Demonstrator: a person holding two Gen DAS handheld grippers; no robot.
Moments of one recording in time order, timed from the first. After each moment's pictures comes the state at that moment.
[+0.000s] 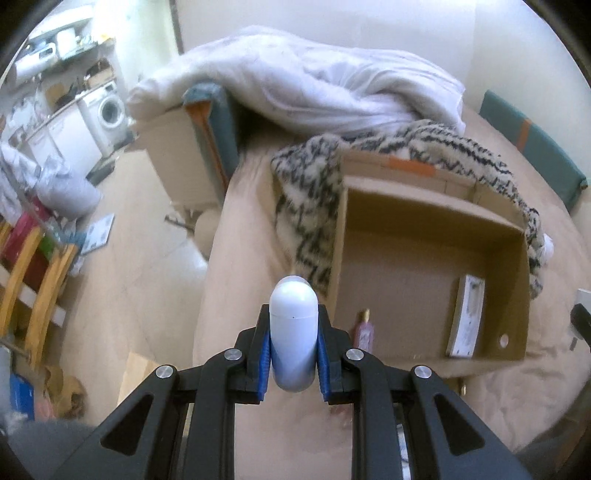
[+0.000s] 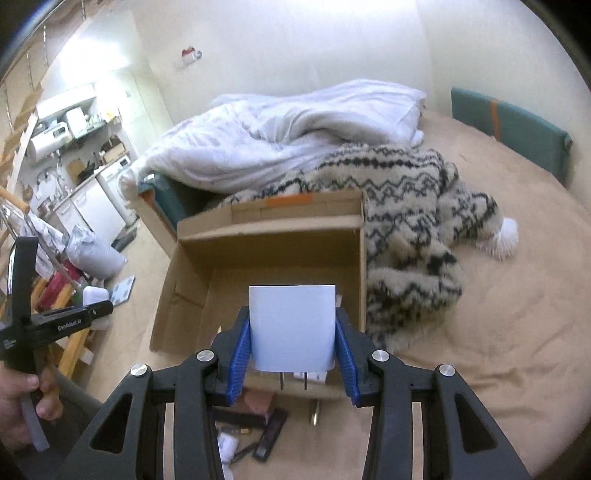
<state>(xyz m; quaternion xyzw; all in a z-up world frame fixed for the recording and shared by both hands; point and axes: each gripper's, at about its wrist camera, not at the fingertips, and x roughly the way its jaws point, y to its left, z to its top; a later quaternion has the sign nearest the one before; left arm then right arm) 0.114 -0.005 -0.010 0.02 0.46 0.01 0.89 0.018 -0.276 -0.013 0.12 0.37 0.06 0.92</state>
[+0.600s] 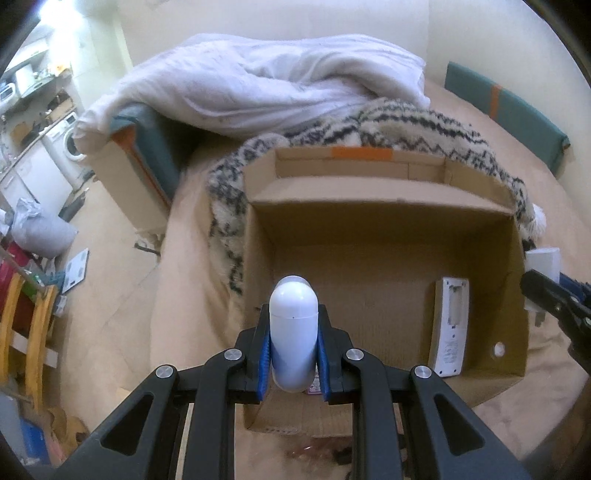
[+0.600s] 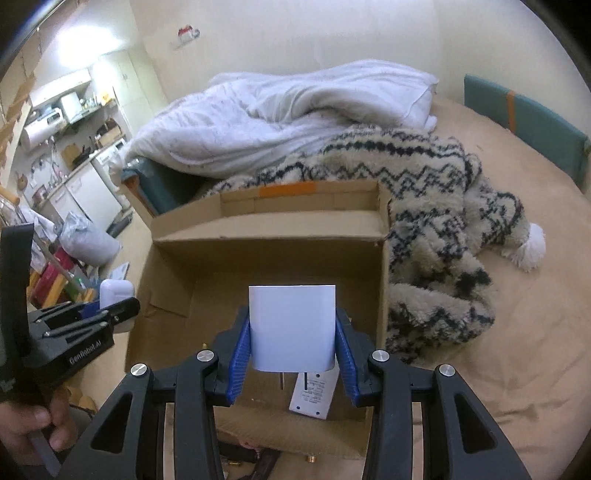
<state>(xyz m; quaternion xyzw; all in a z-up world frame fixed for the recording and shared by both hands) 0.165 -0.079 -0.048 0.07 0.47 -0.05 0.88 0.093 -0.263 -0.050 0.10 0.42 0.06 0.90</state>
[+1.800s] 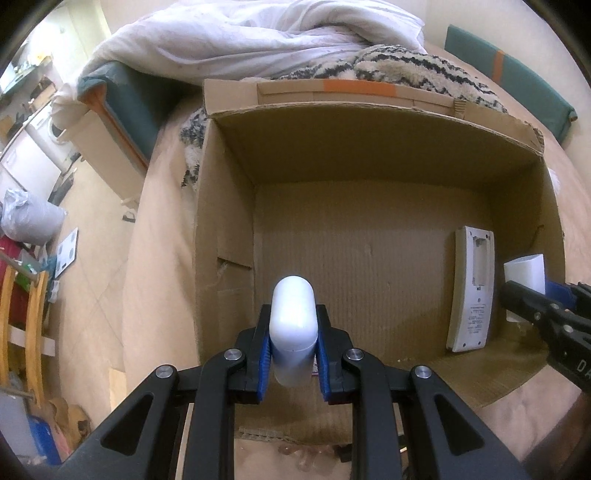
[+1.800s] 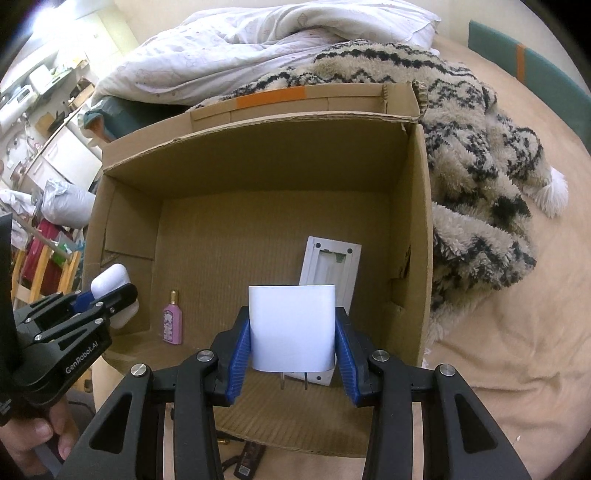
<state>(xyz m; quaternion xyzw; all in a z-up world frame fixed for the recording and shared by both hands) 0.174 -0.084 -0.106 0.08 0.53 -0.05 0.84 0.112 -0.253 -0.110 0.10 0.53 0.05 0.84</state>
